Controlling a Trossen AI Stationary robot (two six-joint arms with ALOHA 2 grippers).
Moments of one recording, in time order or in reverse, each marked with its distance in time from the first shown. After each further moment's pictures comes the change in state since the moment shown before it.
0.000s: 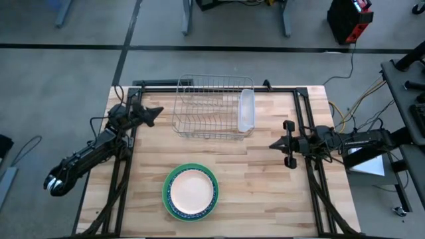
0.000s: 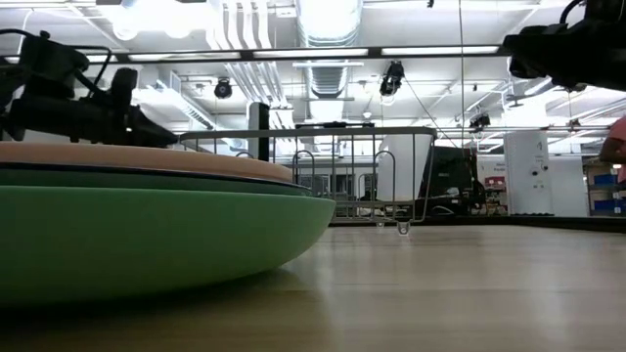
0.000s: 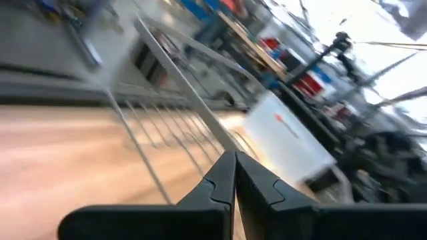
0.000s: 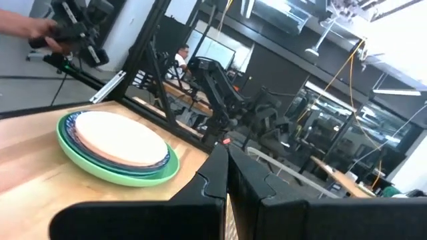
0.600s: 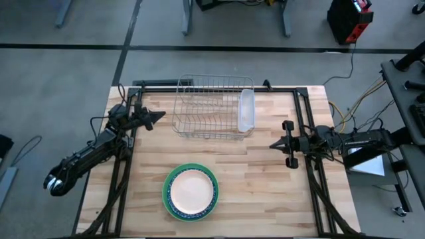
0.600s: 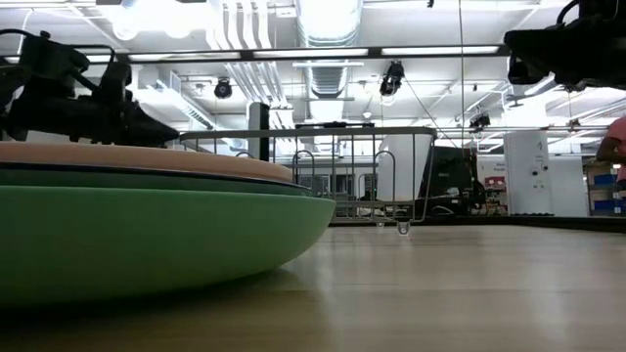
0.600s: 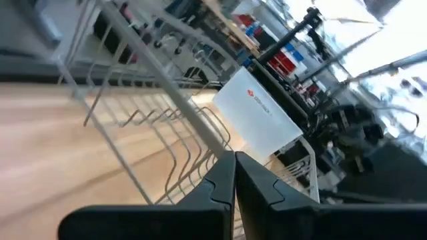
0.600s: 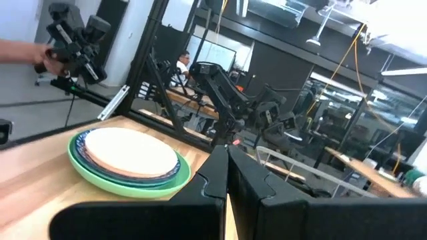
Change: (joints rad) left arm -0.002 0.003 0.000 0.004 0.132 0.043; right arm 0.000 0.000 0.000 0.017 -0.004 0.157
